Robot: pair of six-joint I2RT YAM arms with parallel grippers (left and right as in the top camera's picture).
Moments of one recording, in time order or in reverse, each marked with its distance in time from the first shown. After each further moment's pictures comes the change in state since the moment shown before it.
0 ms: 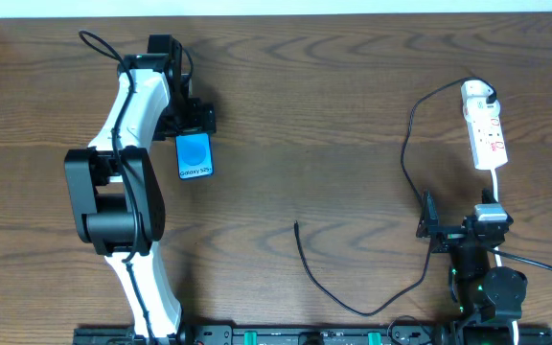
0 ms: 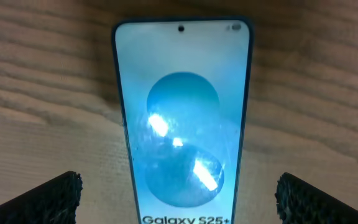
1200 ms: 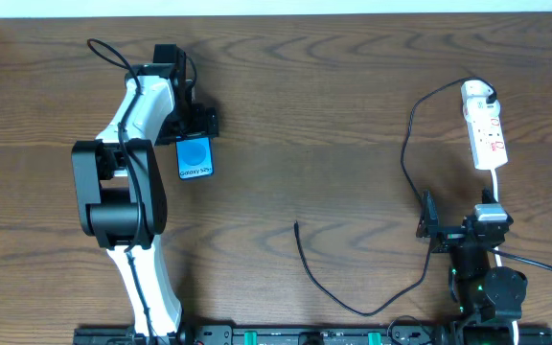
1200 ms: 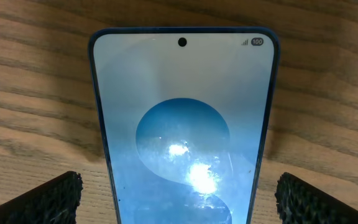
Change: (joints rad) left arm 0.000 0.047 -0.057 0.102 0.000 -0.018; right arm 0.000 0.000 0.000 0.000 0.000 0.000
